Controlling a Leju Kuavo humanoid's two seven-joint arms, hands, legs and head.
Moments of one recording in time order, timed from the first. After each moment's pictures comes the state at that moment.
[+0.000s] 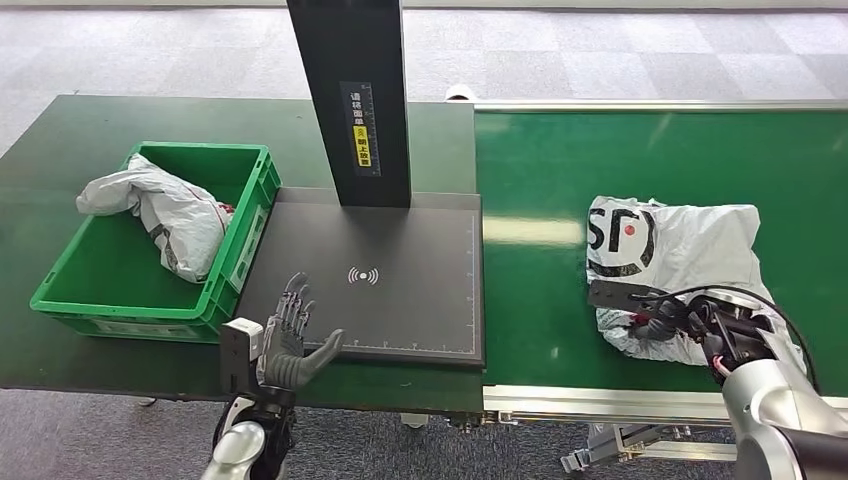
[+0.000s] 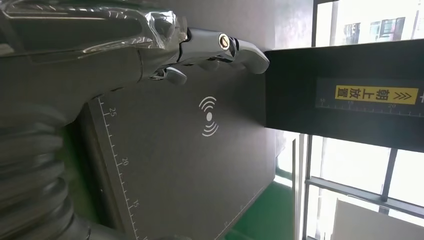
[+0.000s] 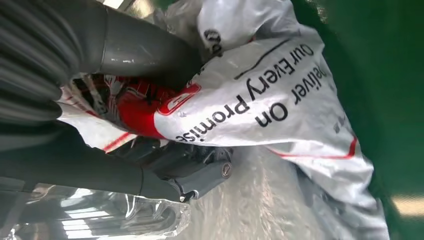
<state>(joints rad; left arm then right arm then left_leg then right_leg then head) -0.11 -0.14 -0.20 -1.19 0.09 0.06 -0.43 -0.86 -0.33 0.18 -0.27 1.24 0.65 -0.12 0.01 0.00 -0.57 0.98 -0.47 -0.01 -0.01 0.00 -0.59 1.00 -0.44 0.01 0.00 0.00</state>
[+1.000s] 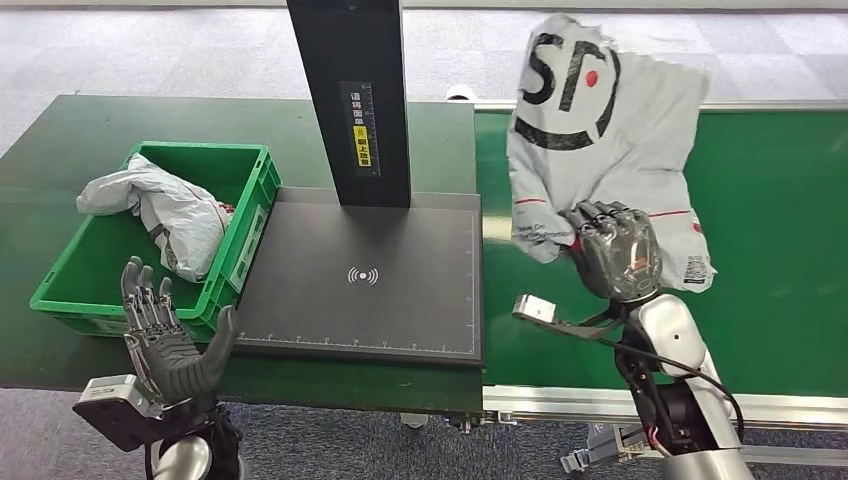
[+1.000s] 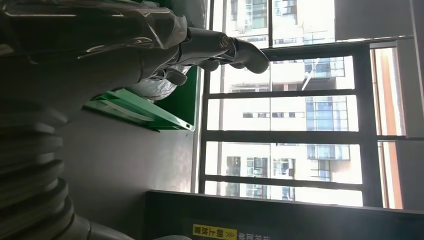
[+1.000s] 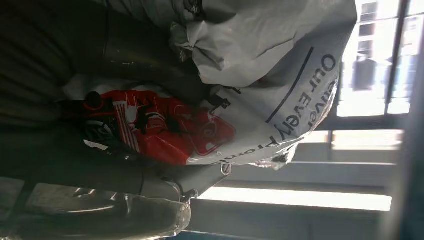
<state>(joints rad) 0.03 -0.16 -0.09 -1.58 0.03 0.41 -0.70 -0.42 -0.20 0.36 -1.17 1.23 -0.53 -0.39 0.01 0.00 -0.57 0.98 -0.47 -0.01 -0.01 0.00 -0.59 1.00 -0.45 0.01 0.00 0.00</state>
